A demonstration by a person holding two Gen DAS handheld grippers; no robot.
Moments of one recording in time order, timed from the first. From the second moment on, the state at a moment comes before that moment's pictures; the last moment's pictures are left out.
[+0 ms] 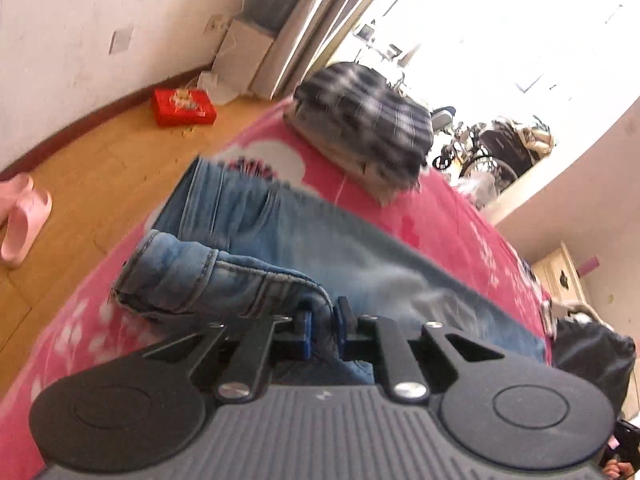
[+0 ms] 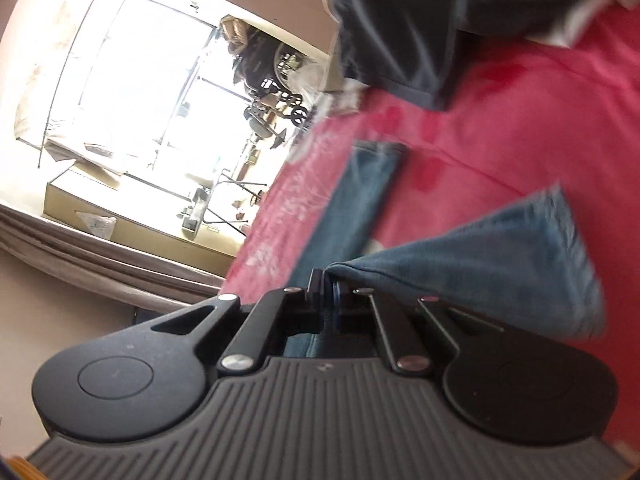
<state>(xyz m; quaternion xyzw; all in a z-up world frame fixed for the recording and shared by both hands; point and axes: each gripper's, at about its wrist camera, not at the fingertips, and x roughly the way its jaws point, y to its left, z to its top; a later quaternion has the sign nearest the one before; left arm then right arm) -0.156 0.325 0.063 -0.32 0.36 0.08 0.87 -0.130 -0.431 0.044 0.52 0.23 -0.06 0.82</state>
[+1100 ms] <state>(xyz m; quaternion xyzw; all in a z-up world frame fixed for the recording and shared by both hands) 0.015 0.435 -0.056 -0.51 0.36 0.05 0.78 0.156 -0.427 -0.042 0.64 0.34 -0.06 0.69</state>
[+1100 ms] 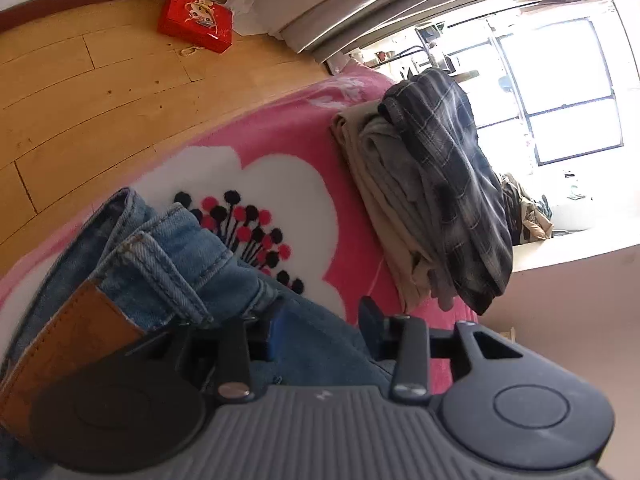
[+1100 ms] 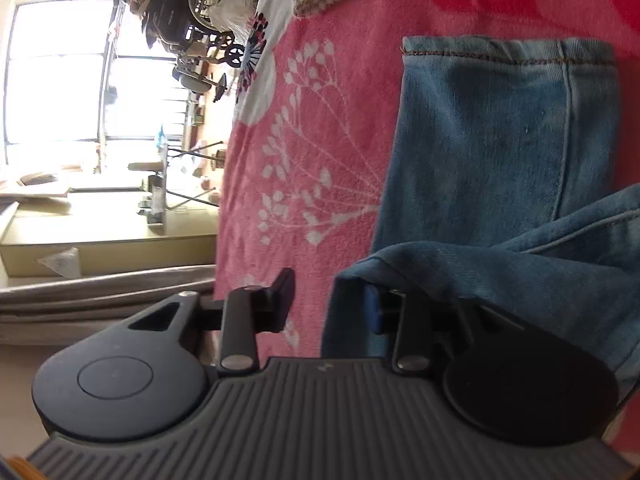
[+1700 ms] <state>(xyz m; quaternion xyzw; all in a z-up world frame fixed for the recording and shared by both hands) -0.074 0.395 0.021 -0.40 0.40 0.04 0.82 0.043 -0.388 -0.010 0.62 0.33 0.05 0.71</state>
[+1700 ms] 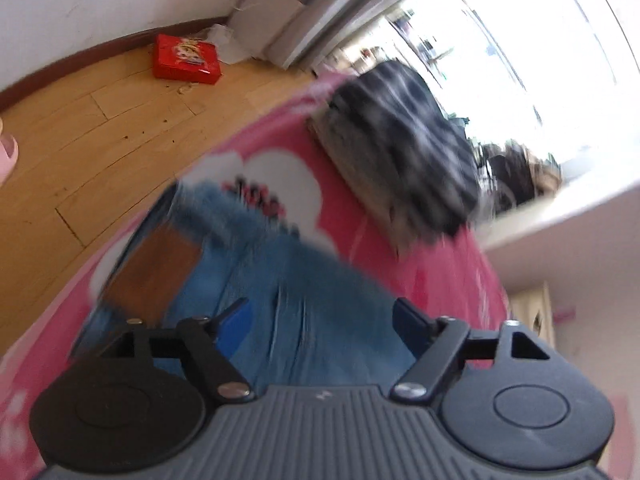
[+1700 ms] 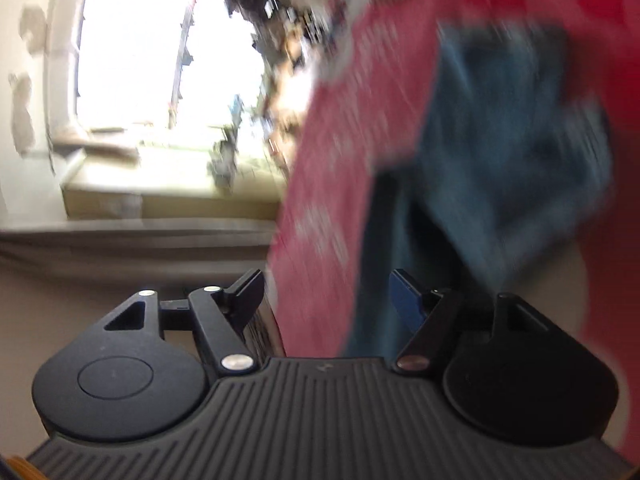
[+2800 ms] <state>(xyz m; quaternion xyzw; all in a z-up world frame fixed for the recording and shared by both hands) -0.120 0.399 -0.066 -0.54 0.34 0.20 0.74 0.042 -0.316 -0.066 0.60 0.20 -0.09 0.77</state>
